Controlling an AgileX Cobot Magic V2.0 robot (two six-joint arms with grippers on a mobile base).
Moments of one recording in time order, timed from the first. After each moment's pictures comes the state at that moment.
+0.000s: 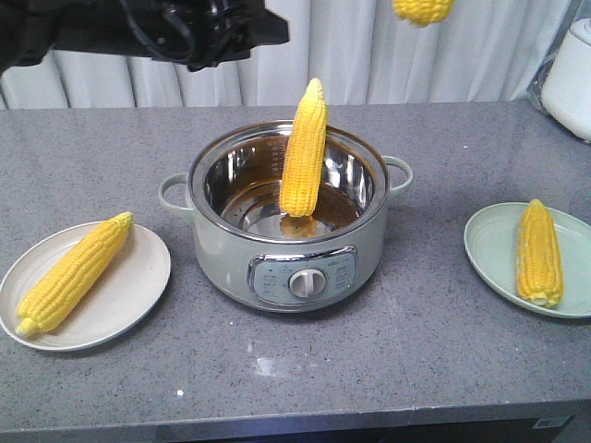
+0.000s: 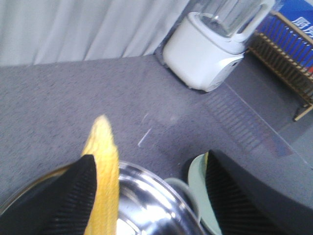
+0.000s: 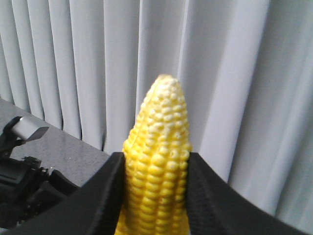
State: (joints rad) left arm -0.30 1.87 -1.91 -0.89 0.73 0.39; right arm 0.08 1.55 -1.96 0.84 0.78 -0.74
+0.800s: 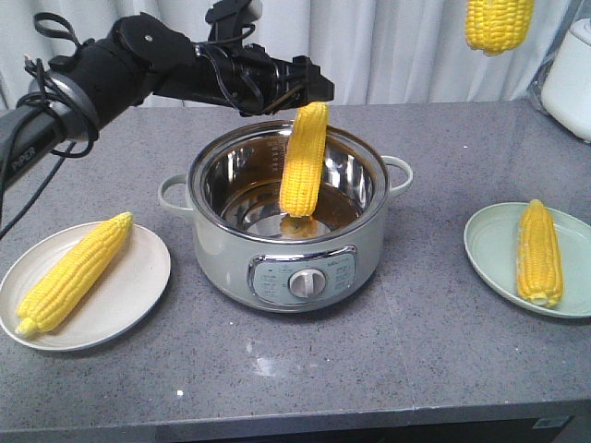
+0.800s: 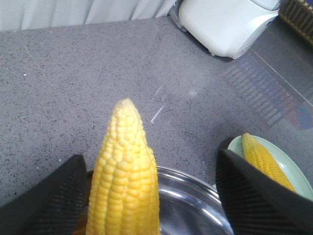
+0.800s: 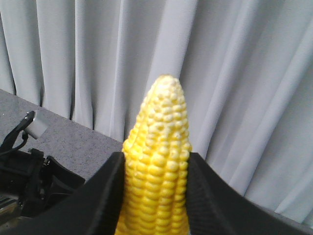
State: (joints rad) left arm -0.36 2.17 -2.12 -0.82 0.73 0.39; right arm 0.08 1.51 -1.96 0.46 0.83 -0.53
